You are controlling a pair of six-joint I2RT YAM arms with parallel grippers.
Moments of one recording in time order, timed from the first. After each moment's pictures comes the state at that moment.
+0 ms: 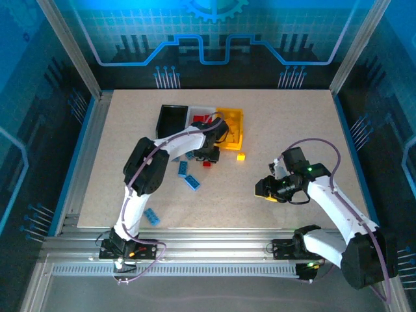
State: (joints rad) left arm -0.62 2.16 1.65 -0.90 -0.07 -0.58; right arm 0.24 1.06 0.71 -0.95 -0.55 0.43
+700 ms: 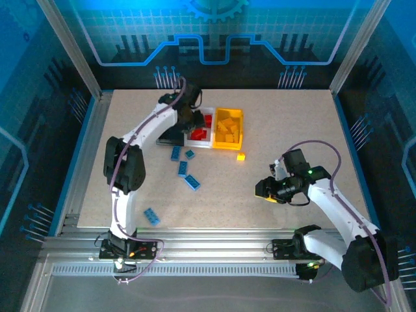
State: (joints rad) left arm -0.39 2.10 1.95 -0.95 0.08 -0.73; right arm 0.24 1.03 0.68 -0.91 -0.55 0.46
